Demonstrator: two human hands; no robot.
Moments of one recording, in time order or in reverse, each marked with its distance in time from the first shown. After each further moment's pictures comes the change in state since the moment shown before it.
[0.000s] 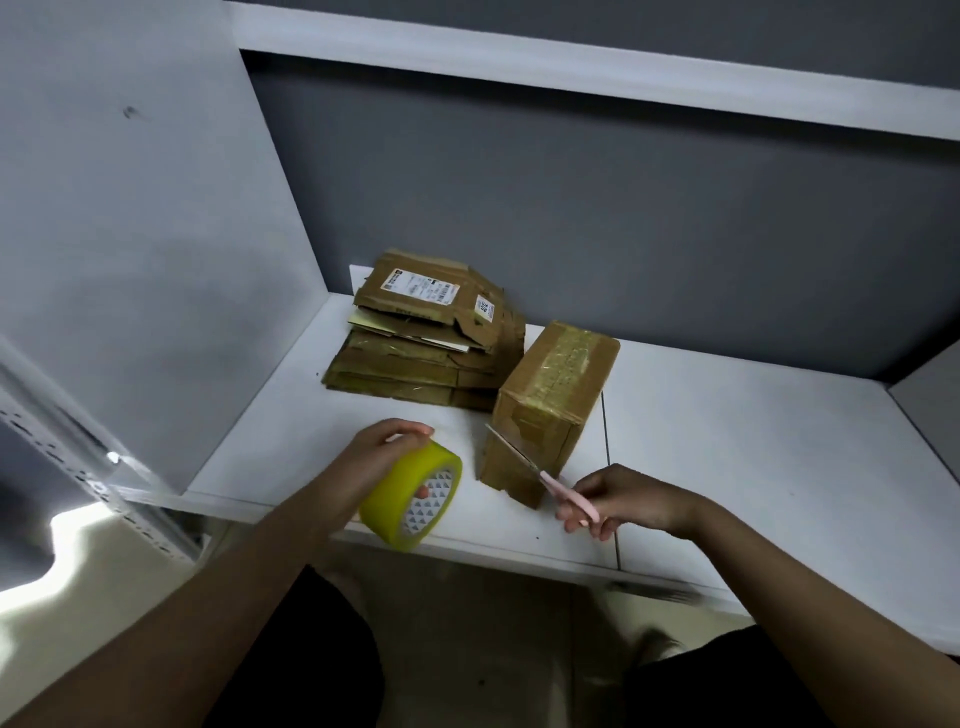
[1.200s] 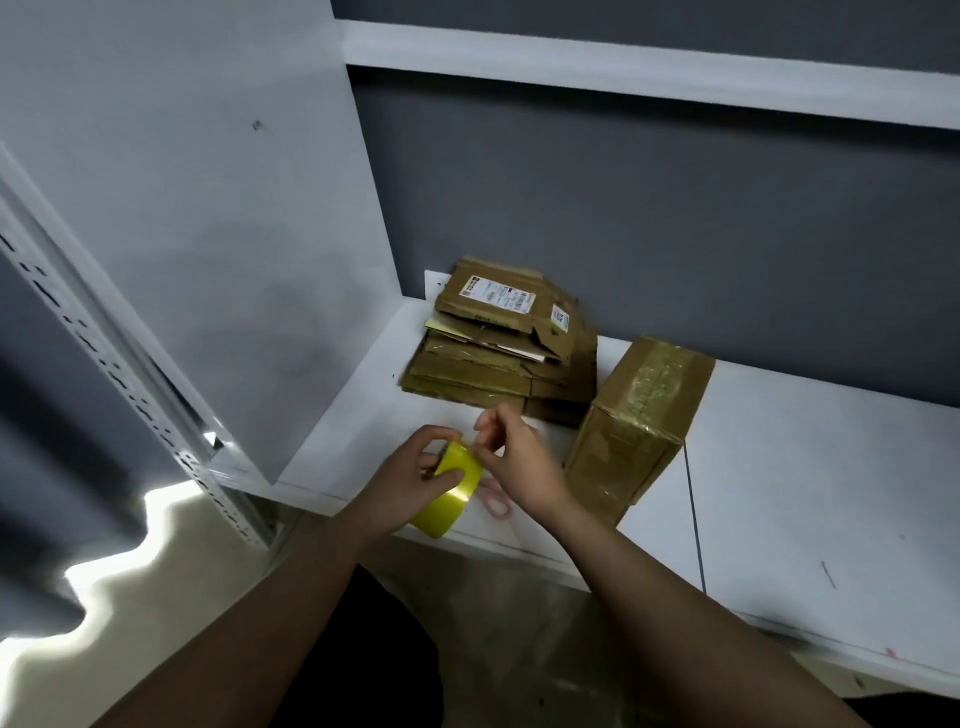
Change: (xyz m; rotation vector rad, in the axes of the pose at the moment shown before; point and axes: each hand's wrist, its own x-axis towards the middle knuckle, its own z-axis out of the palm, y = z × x) left_hand 0.003 -0.045 -0.057 0.191 0.008 0.174; right_hand 0.125 -0.116 0.125 -0.062 0.573 -0.492
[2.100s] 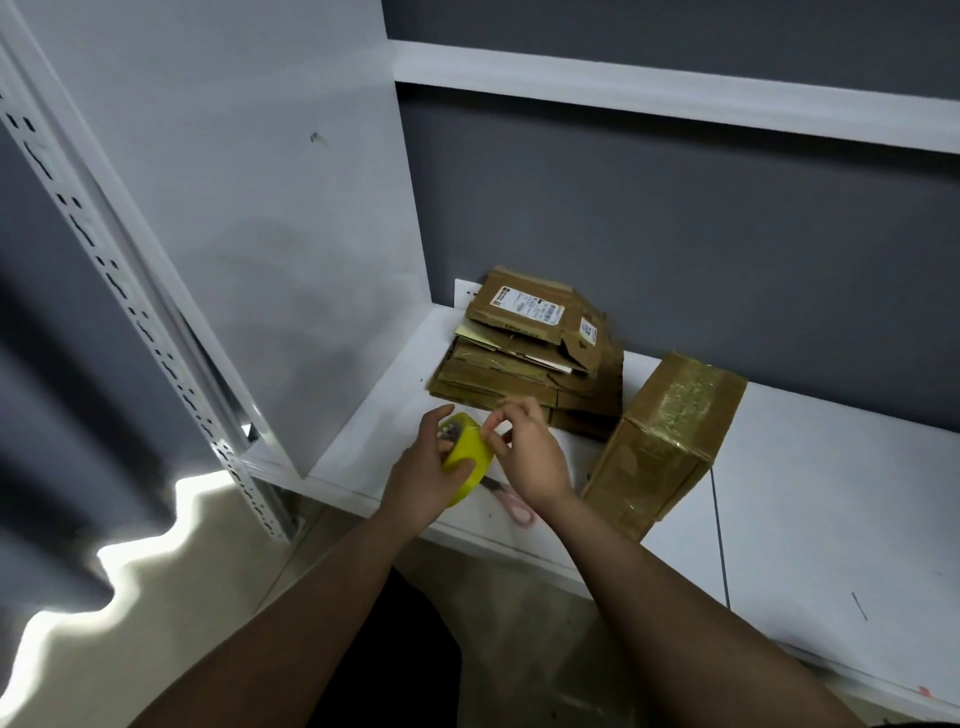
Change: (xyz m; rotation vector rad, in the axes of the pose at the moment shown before) left_hand -0.002 0.000 -0.004 0.156 0.253 -0.030; right_hand 0.014 -0.019 0.019 -0.190 0.057 -0.008
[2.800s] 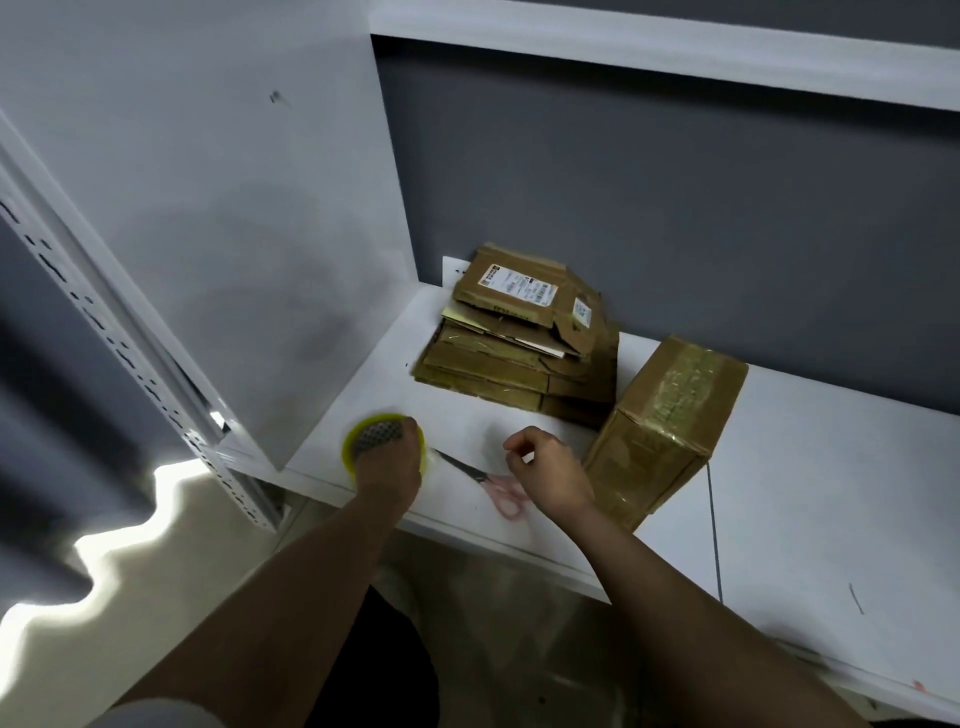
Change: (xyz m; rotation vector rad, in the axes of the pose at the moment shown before) left_hand 0.054 -0.056 0.025 0.989 -0.064 -0.082; right_hand -0.008 0.049 -0.011 -0.062 -0.132 0.189
